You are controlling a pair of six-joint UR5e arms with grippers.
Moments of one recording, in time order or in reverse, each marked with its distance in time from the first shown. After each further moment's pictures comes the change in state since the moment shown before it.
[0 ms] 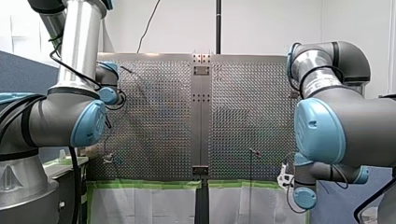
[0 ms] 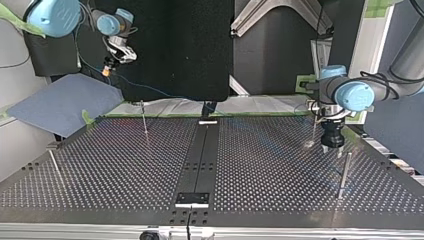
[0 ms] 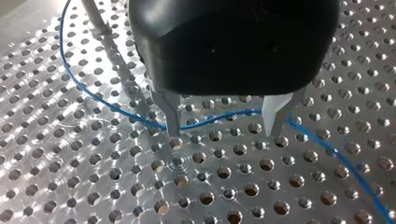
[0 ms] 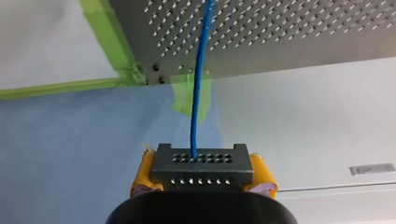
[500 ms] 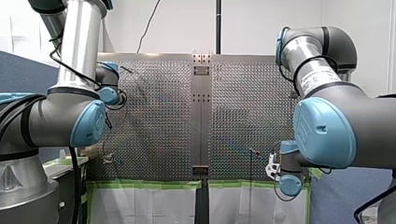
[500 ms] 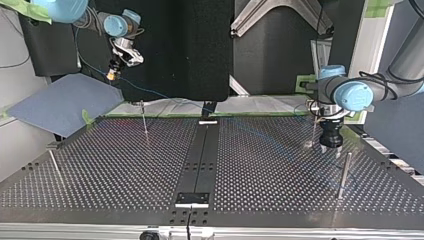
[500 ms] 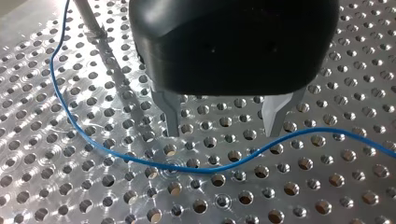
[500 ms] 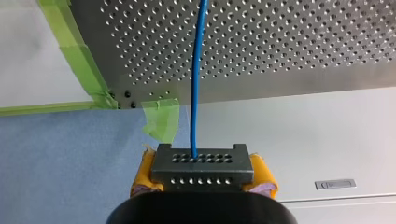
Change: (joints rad) left arm -0.008 0.000 0.000 -0.001 0.000 0.000; right arm 0.126 -0.114 0.027 0.050 0.126 -0.041
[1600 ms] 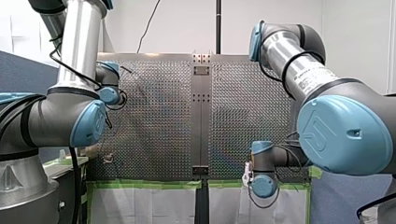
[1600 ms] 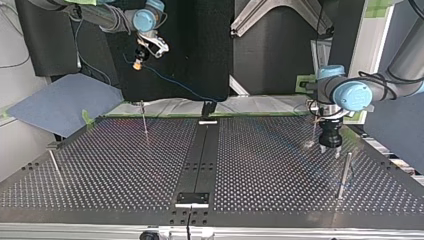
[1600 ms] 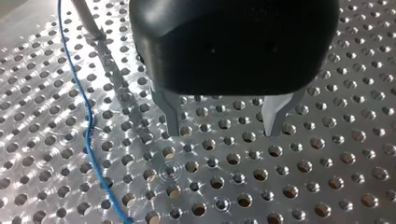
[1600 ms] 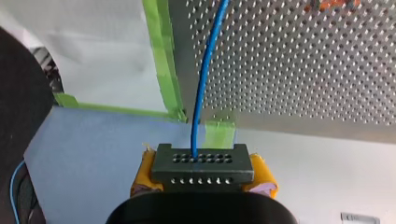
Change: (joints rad) left arm -0.003 0.000 0.000 0.001 -0.002 0.000; right arm 0.277 -0.013 0.005 0.226 0.256 -0.009
